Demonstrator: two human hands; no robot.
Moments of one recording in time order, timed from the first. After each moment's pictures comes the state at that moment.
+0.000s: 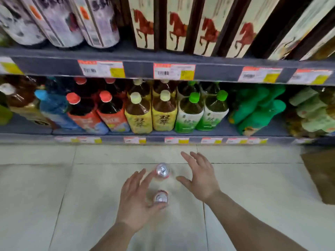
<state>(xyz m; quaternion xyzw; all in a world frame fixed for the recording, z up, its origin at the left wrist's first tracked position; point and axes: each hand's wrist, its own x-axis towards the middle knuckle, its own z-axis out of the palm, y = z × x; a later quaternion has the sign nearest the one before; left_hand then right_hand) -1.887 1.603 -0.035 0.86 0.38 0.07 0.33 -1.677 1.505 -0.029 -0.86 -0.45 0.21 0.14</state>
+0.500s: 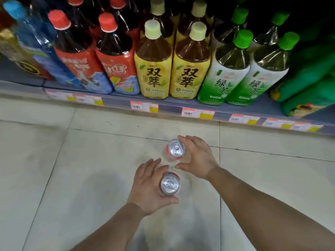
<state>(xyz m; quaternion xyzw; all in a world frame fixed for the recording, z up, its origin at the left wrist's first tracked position) -1.898 1.582 -0.188 0.87 0.37 0.01 0.33 -1.680 1.542 -0.166 -0.79 -0.52 0.31 0.10</state>
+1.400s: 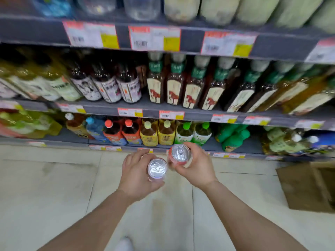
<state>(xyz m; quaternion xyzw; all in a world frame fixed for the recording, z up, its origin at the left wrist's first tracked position) -1.860 1.635 0.212 0.86 0.39 0.08 0.31 -1.681 1.529 0.230 -0.84 -0.37 0.23 0.33</state>
